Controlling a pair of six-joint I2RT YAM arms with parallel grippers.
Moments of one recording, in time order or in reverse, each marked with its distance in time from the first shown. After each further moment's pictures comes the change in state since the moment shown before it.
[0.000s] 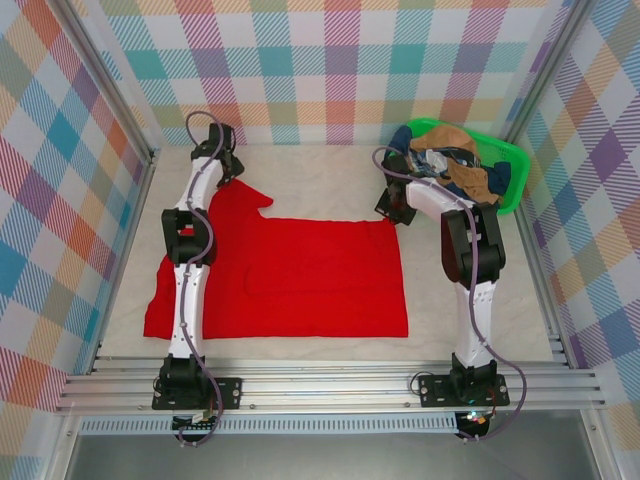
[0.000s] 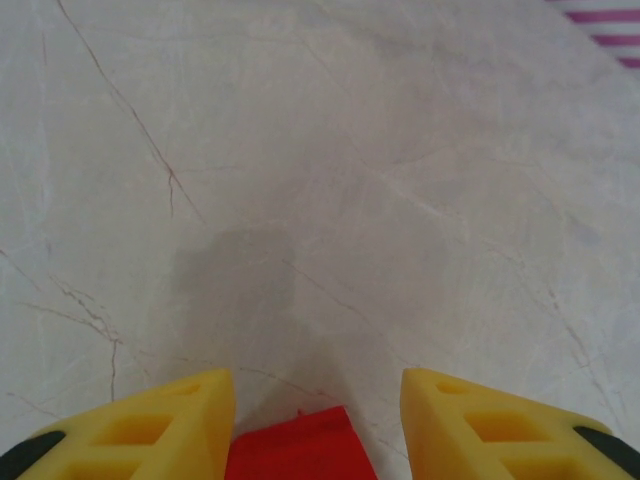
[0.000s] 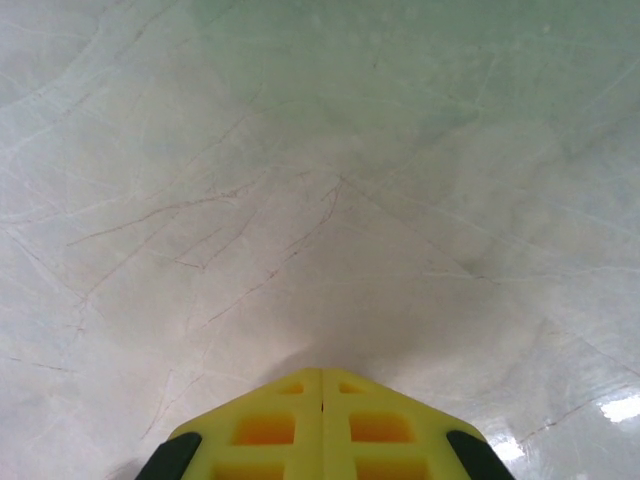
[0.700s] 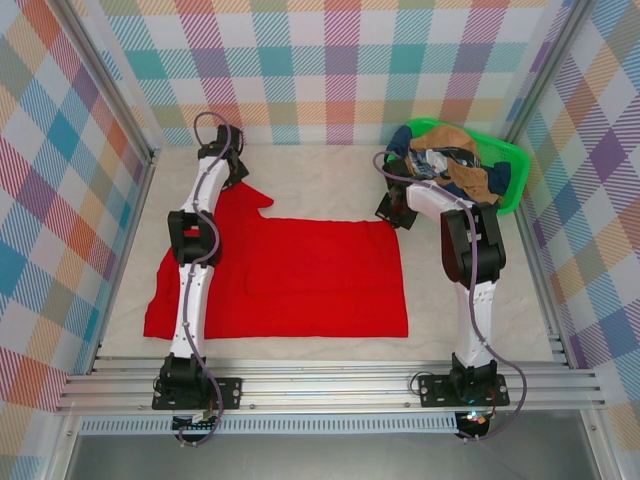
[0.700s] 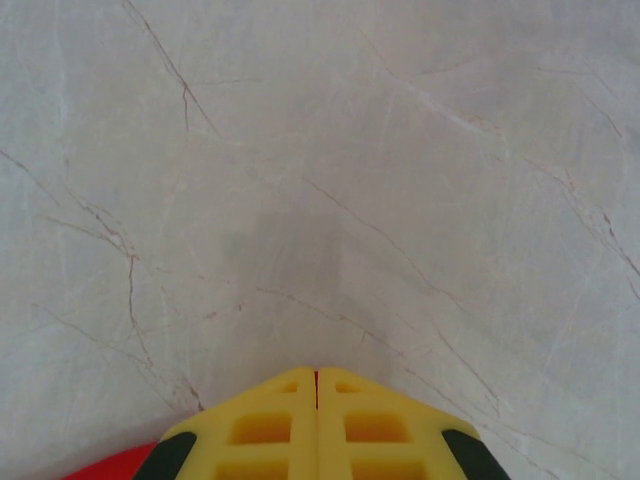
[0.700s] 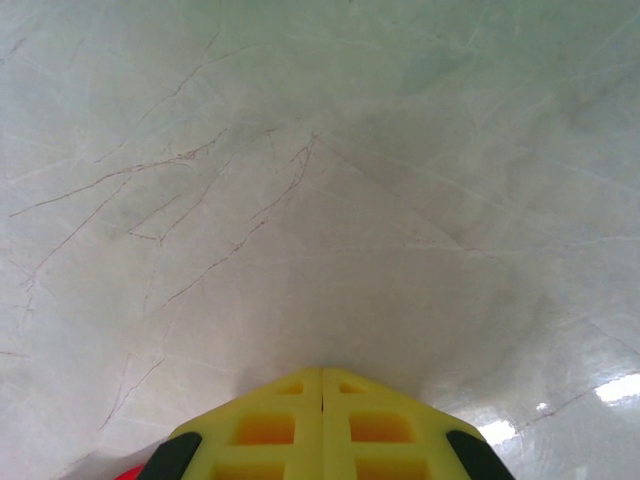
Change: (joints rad) left arm -0.034 0.025 0.079 -0.142 -0.067 0.004; right arm 0.000 -0.001 -0.027 0.002 -0.030 -0.004
